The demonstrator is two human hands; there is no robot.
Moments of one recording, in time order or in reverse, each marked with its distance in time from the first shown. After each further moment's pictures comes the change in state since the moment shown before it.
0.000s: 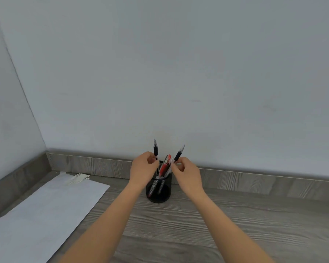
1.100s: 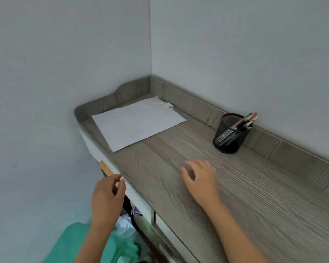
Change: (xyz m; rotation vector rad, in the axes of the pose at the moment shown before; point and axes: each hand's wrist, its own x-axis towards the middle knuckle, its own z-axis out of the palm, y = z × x) left_hand -0.296 -0.090 -0.077 0.272 0.658 -0.541; right_hand -0.140 0.027 0.058 -0.265 -0.511 -0.498
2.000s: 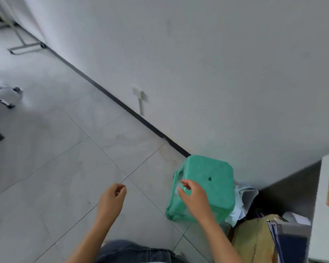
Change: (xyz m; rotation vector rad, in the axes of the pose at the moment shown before) left_hand -0.426 -0.119 -0.147 -0.082 0.971 -1.210; right_hand -0.292 -0.180 0.134 0.223 -1.311 -0.819
